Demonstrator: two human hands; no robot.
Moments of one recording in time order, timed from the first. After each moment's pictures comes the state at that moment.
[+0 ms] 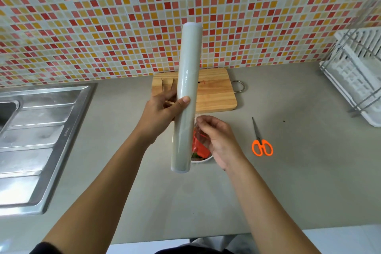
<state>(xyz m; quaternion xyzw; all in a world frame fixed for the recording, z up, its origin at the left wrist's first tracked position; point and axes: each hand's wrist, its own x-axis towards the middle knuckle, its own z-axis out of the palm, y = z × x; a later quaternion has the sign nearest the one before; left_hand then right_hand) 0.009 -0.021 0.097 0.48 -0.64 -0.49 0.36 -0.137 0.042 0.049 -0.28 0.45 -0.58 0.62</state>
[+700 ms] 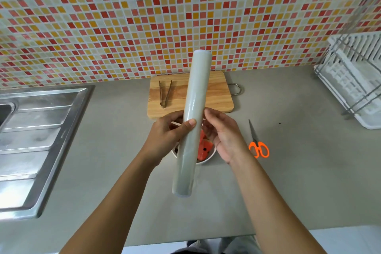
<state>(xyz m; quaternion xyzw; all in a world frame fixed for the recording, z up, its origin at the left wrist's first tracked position) 0.003 0.011 0.077 0.48 -0.61 -0.54 0.34 -0.156 0.031 0.059 -0.22 0.42 -0.61 0.64</state>
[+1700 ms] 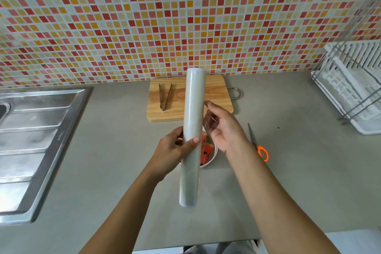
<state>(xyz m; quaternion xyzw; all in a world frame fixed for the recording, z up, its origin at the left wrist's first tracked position) 0.003 0.029 0.052 0.48 -0.61 -0.54 0.32 -0.152 0.007 0.082 -0.09 0.44 -0.62 0.64</state>
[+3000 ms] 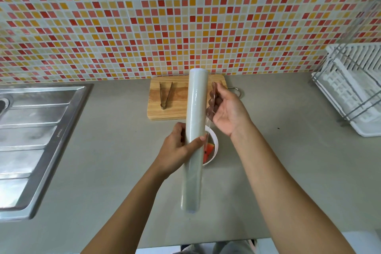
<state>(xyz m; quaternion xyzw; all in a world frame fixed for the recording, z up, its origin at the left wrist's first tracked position) -0.008 0.029 0.052 0.50 -0.61 -0.53 0.31 -0.163 -0.016 0.102 -0.13 0.43 -0.61 0.66</state>
